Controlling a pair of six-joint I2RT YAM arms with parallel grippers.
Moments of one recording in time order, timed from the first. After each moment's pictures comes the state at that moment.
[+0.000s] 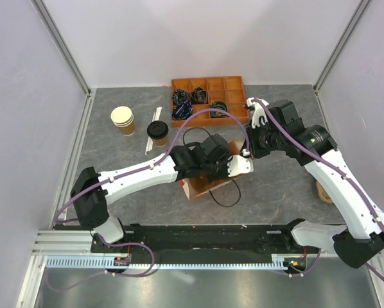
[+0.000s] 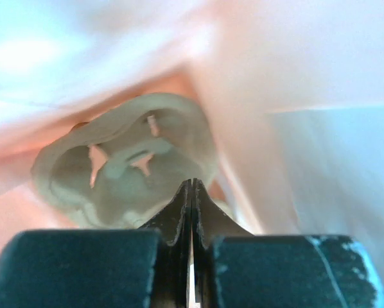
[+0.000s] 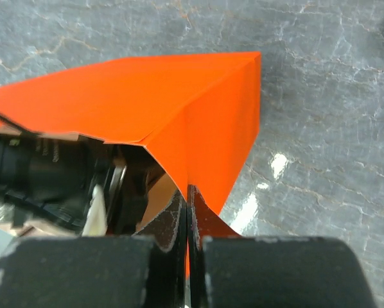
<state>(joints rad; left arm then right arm) -1.06 1.62 1.34 -0.52 0.12 0.49 0.53 1.20 1.46 -1.05 -0.19 0.21</state>
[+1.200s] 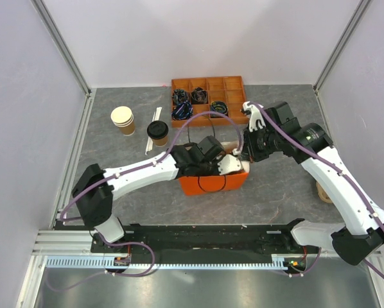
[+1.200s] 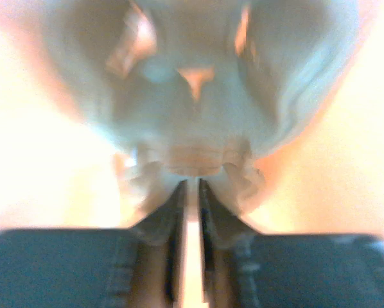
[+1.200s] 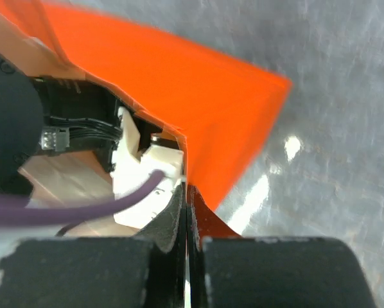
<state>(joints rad) -1.00 1.66 1.27 -0.57 0.04 0.47 0.53 1.23 1.46 -1.11 -0.23 0.21</state>
